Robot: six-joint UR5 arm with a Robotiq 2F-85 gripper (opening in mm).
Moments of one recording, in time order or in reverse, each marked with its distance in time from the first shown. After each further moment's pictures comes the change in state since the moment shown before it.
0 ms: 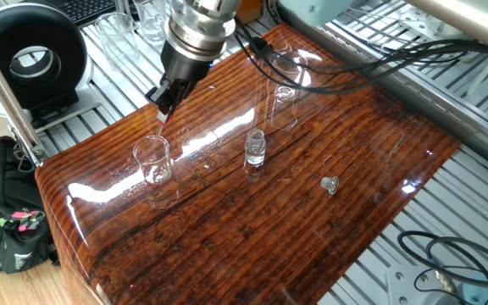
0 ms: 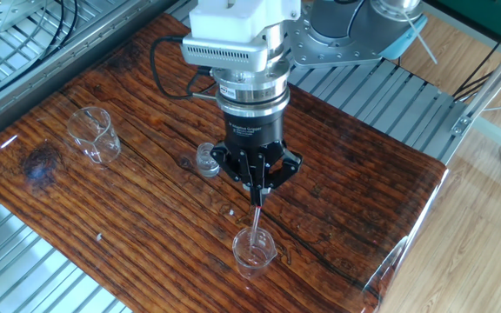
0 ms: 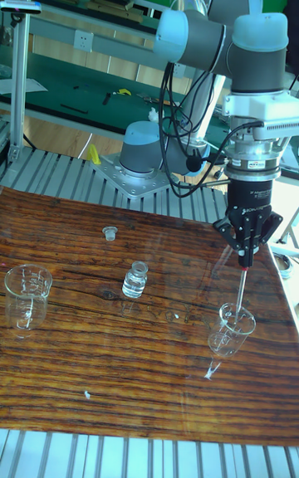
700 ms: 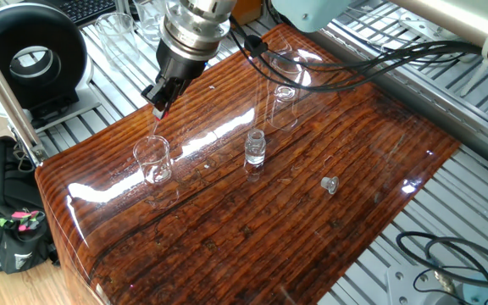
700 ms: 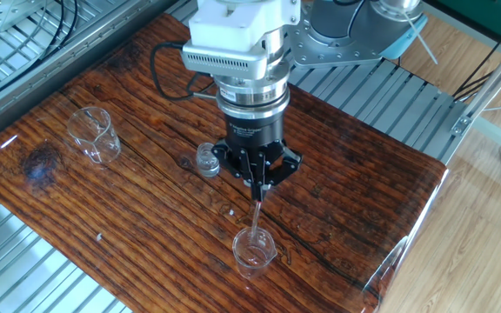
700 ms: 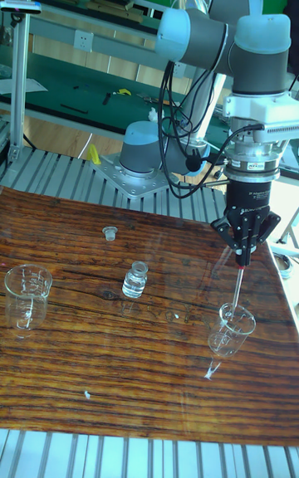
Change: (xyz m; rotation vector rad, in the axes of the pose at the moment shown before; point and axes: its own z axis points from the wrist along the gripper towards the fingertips) arm 0.006 0.001 0.001 -0.004 0.026 0.000
